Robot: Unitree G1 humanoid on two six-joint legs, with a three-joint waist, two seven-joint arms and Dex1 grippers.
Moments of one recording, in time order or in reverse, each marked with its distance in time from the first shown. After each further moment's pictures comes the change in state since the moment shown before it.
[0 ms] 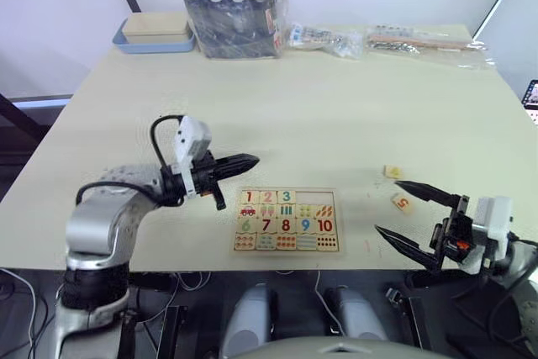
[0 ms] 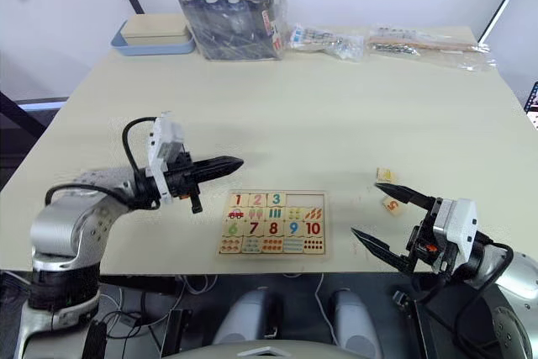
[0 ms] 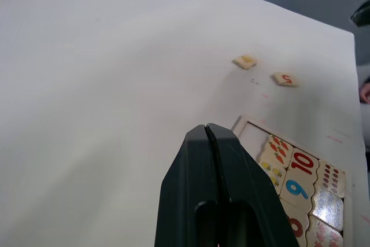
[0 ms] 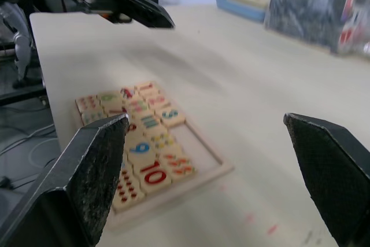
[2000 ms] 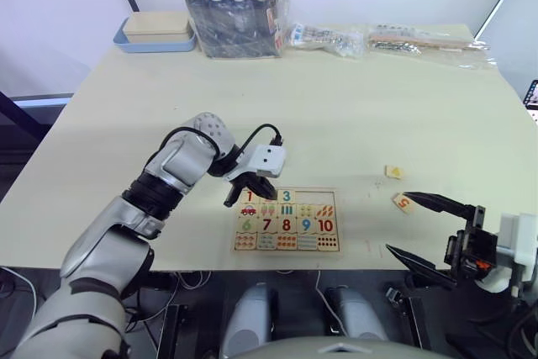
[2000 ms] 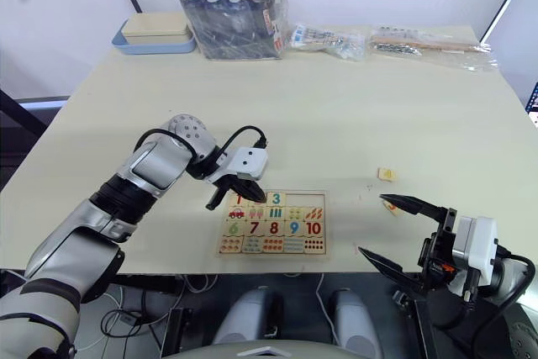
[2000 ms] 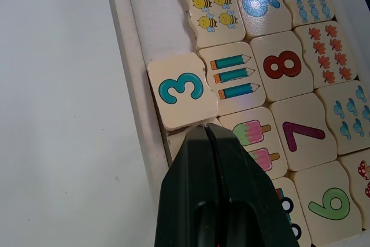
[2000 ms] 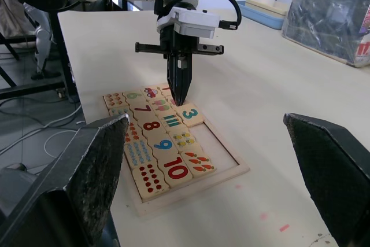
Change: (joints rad) left arm -0.640 0.099 -0.784 0.585 0.533 -0.441 -0.584; right arm 0.095 -0.020 -0.082 -0.072 0.022 -0.095 0.091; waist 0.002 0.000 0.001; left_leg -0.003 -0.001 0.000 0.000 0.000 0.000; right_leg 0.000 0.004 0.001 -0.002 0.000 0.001
